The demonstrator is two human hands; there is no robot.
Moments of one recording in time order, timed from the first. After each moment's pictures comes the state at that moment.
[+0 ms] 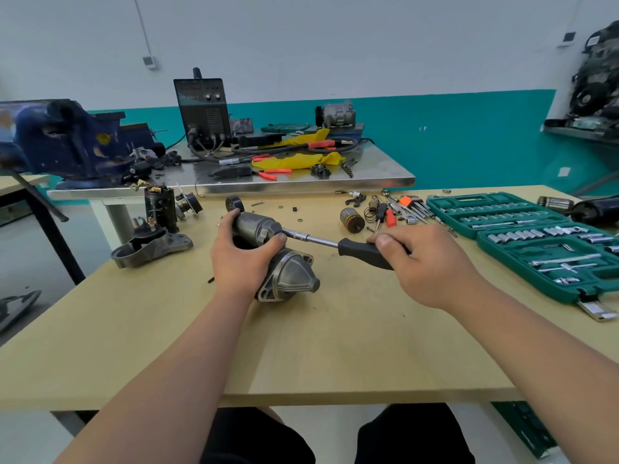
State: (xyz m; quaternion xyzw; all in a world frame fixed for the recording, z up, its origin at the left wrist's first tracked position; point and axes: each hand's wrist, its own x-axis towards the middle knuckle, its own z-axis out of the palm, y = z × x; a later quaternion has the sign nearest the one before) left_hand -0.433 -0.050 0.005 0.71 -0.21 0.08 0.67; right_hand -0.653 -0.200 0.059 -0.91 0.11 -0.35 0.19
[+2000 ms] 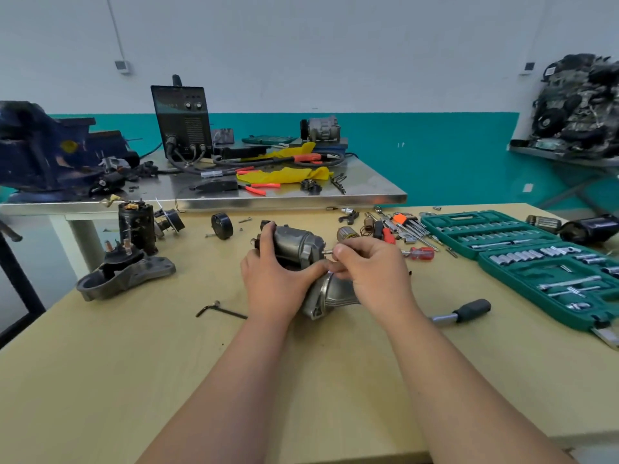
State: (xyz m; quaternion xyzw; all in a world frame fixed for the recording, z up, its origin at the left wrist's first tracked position) left_hand -0.383 -0.151 -0.052 0.81 -0.24 0.11 0.51; right_hand -0.550 -0.183 0.036 -0.71 0.21 -0.40 0.54
